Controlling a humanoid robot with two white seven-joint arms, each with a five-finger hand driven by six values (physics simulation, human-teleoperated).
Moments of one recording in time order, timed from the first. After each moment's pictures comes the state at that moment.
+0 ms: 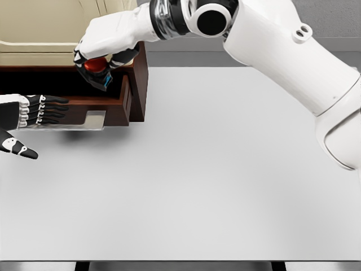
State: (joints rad) left arm -0.91 1.43 -1.10 -1.77 1.14 0.09 -0.61; right arm -1.43 -0.10 1.11 -1.02 0.23 -0.61 0.61
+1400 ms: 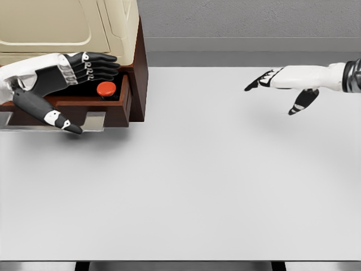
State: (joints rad) left arm -0.91 1.17 -0.99 -1.77 1.08 -0.25 -0.61; right arm -1.07 -0.84 1.05 -1.16 0.08 -0.61 0.61
